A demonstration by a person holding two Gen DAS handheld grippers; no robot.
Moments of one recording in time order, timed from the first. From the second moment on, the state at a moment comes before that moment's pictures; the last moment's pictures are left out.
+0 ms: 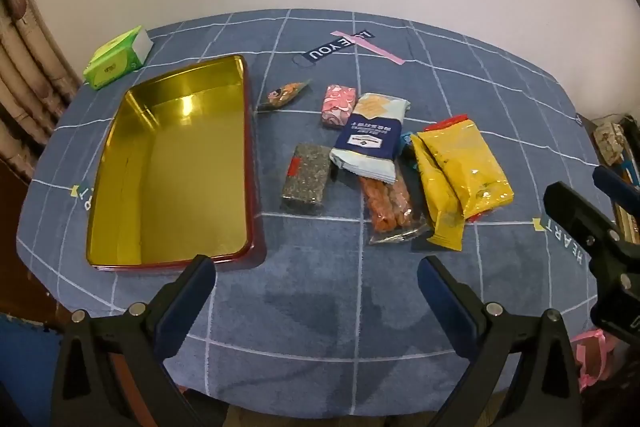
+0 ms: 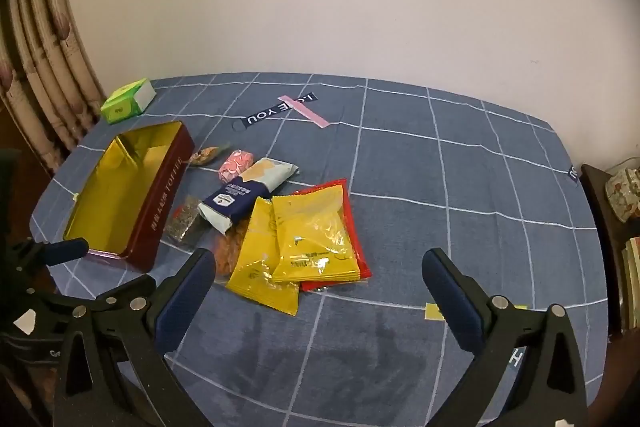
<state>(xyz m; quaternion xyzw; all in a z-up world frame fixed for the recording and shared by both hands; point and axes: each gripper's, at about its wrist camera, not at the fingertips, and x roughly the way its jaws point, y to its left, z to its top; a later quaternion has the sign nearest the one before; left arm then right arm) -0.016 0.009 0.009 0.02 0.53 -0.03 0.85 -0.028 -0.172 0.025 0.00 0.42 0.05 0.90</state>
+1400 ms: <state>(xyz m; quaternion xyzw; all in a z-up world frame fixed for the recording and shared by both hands) -0.027 -0.003 -0.004 0.05 0.53 -0.04 0.84 -0.030 -0.169 0.014 0.01 0.43 0.07 0.90</state>
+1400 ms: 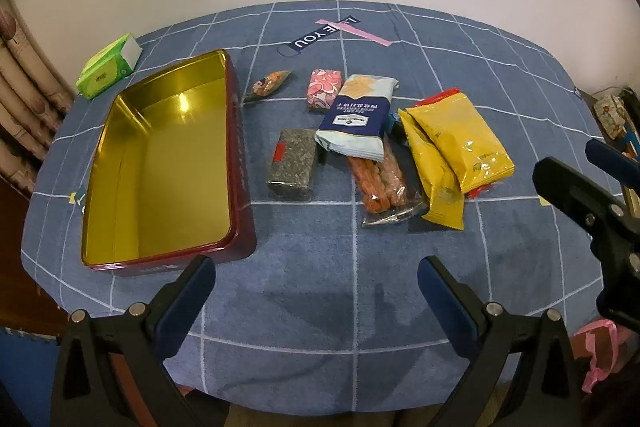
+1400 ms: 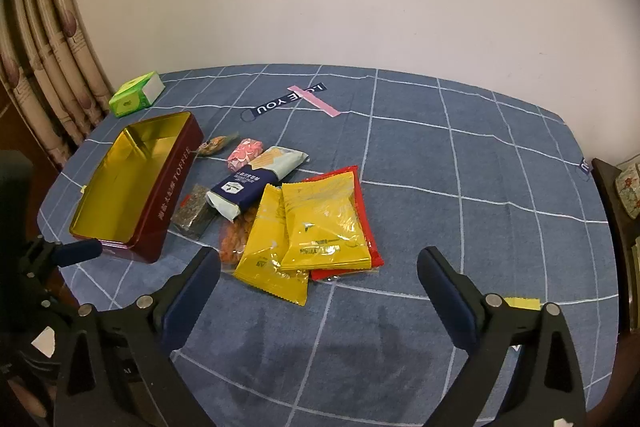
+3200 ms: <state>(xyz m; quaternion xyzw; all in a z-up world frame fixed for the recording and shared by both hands) -0.025 0.012 -0.005 0.05 0.53 -0.04 0.85 -0.022 -0.176 -0.007 0.02 0.46 0.08 0.89</state>
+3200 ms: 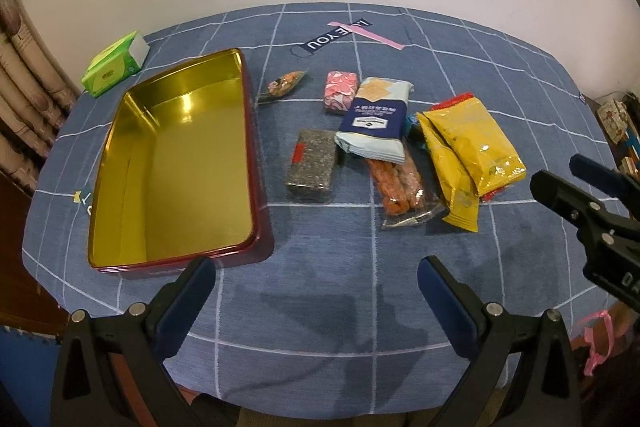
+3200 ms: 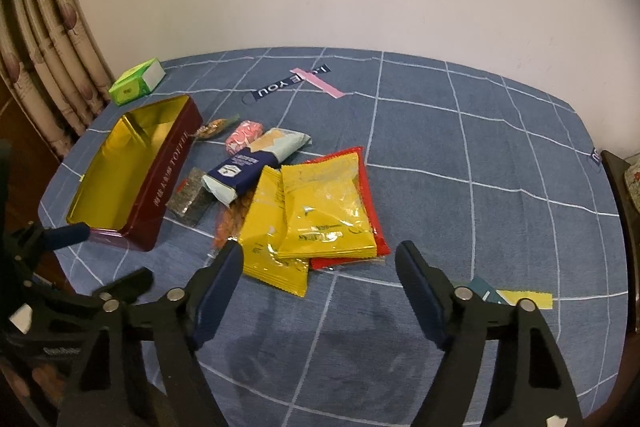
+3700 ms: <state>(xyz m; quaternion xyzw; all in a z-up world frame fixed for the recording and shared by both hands) -0.014 0.015 -0.007 0.05 0.53 -0.03 0.85 0.025 -0.172 -0.029 -0.01 0.49 0.09 0.87</state>
